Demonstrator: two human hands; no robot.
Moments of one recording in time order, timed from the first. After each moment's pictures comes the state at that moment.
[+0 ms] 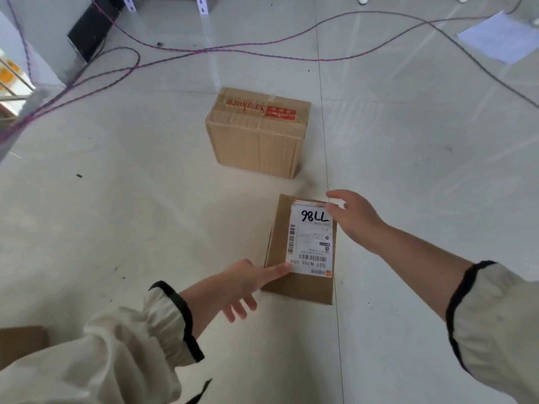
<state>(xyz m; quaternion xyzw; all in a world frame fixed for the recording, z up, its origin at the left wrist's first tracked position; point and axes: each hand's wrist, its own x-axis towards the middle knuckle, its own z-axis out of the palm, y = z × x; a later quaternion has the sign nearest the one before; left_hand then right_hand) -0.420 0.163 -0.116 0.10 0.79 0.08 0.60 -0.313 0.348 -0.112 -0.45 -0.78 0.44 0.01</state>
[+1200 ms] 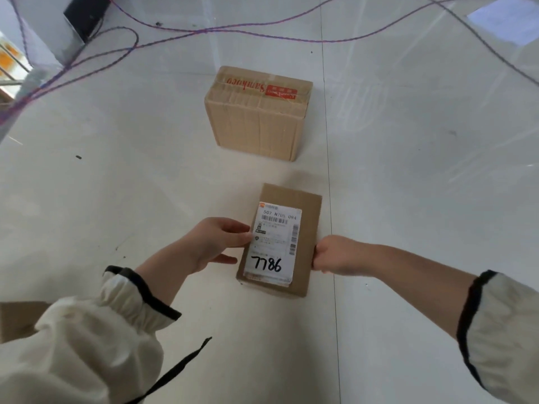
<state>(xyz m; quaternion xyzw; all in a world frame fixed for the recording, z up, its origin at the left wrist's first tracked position) -0.461 0.136 -0.125 0.10 0.75 0.36 0.55 -0.287 0.295 -0.120 -0.30 -0.78 0.42 -0.35</state>
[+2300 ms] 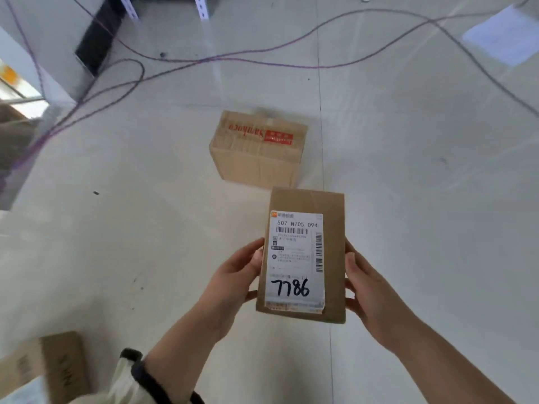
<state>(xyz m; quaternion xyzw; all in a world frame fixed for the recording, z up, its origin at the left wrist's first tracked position) -0.414 0.156 -0.029 0.01 0.68 0.53 0.51 -0.256 0.289 -0.038 -0.45 -0.49 0.75 0.02</state>
